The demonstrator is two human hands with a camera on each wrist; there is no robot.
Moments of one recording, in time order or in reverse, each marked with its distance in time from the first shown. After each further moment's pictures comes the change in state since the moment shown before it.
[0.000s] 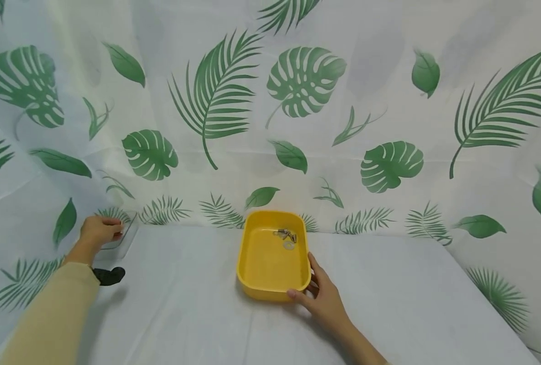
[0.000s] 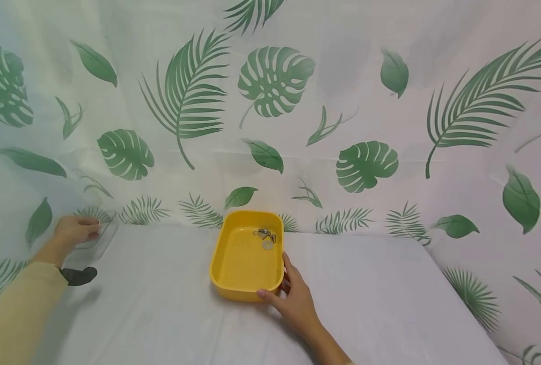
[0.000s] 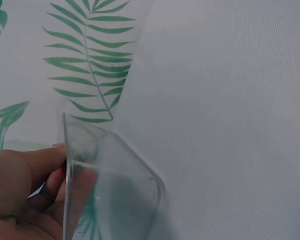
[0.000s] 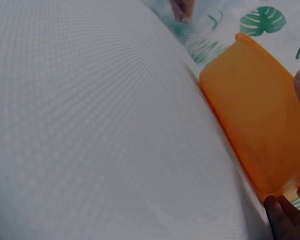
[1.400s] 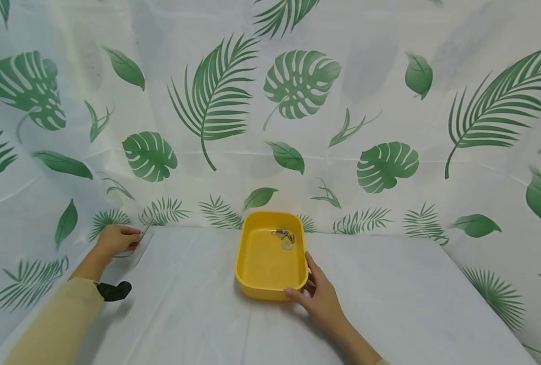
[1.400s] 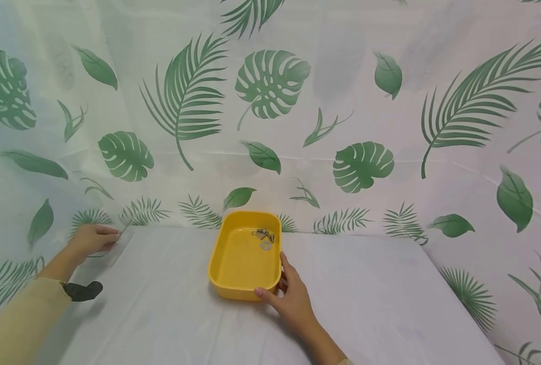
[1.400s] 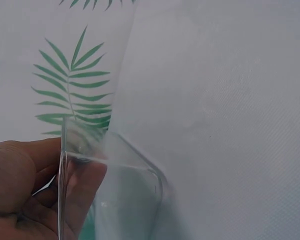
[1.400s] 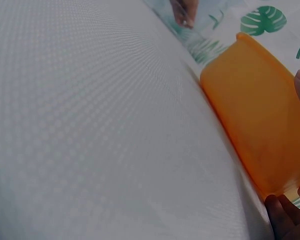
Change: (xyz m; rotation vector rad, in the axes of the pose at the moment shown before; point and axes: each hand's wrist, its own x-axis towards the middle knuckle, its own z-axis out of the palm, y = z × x) left_hand -0.024 0.008 0.037 0.119 -0.082 0.105; right_hand -0.006 -0.029 -0.005 0.022 -0.006 0.000
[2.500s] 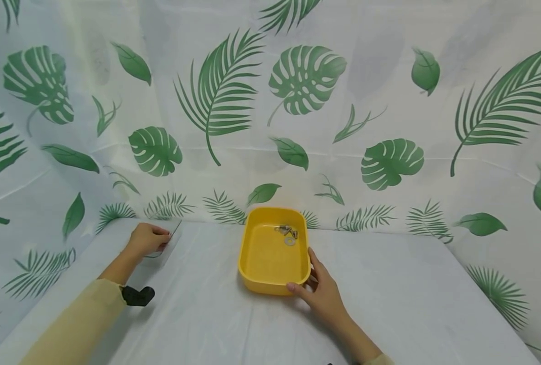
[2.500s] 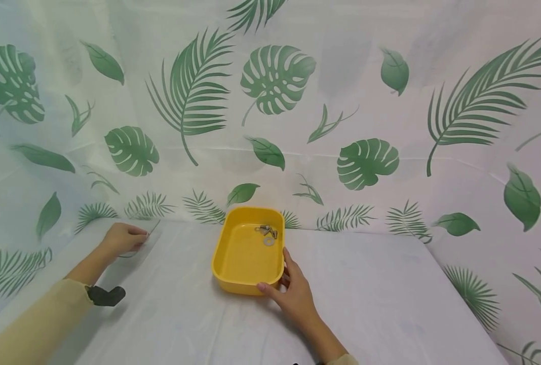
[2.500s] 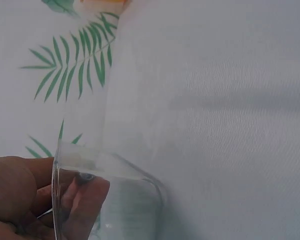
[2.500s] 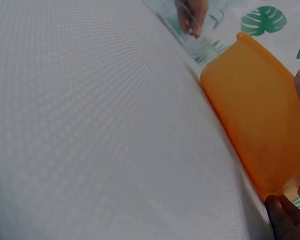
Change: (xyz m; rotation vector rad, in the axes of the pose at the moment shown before) left_hand -0.026 0.034 0.050 0.038 -0.024 0.013; right_hand 0.009 0.030 0.004 -0.031 -0.003 -0.030
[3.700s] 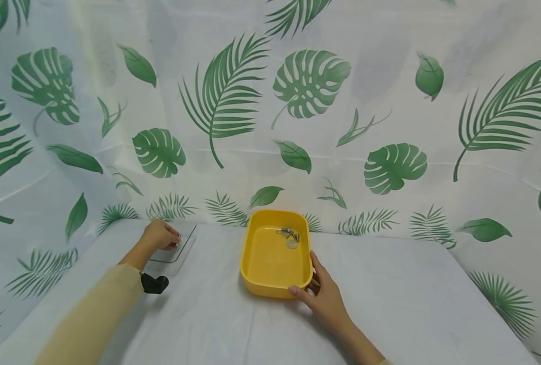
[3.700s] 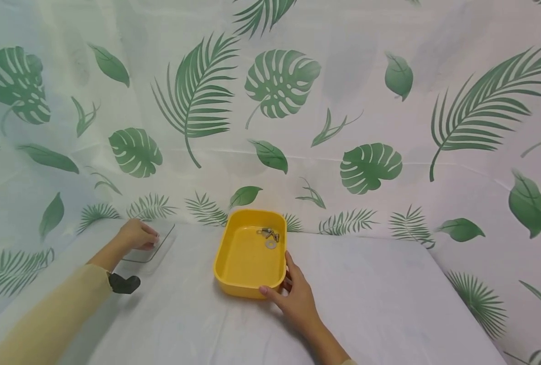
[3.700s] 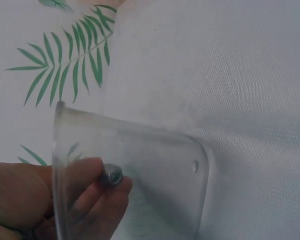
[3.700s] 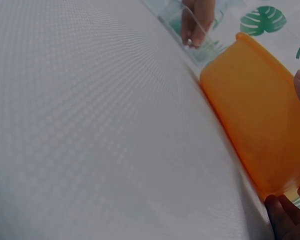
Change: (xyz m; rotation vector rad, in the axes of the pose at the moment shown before) left_hand 0.023 0.018 0.009 0.043 -0.048 -0.113; right_hand -0.010 -0.043 -0.006 -0.005 -0.009 0.069
